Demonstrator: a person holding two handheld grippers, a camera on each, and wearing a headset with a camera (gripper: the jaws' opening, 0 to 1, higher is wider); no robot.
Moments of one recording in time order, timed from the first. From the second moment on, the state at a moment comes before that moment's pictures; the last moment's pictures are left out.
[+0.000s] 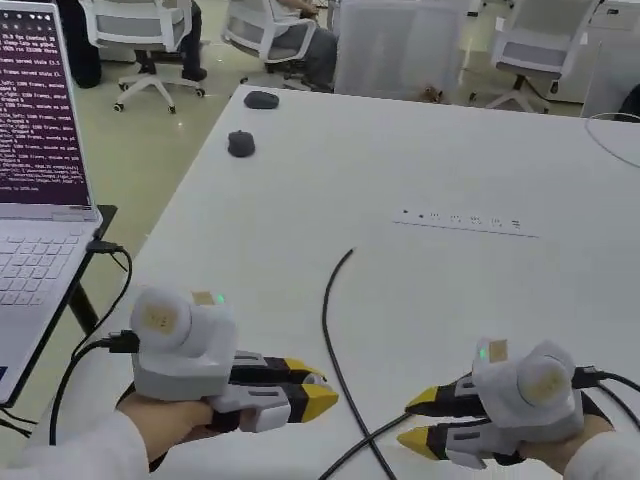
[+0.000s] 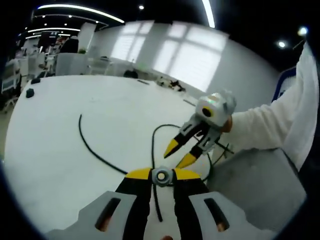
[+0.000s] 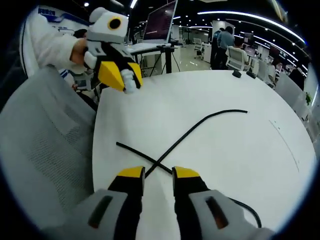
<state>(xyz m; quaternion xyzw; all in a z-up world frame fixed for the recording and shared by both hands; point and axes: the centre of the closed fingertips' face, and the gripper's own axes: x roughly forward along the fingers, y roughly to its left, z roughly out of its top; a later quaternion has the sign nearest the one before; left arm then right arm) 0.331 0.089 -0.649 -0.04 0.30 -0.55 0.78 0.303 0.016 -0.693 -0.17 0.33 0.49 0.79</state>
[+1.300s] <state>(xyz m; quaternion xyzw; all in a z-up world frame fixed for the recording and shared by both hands) 0.328 0.083 -0.696 0.01 0.37 -0.49 0.79 0.261 -0.088 -0.648 -0.11 0.34 0.33 0.88</state>
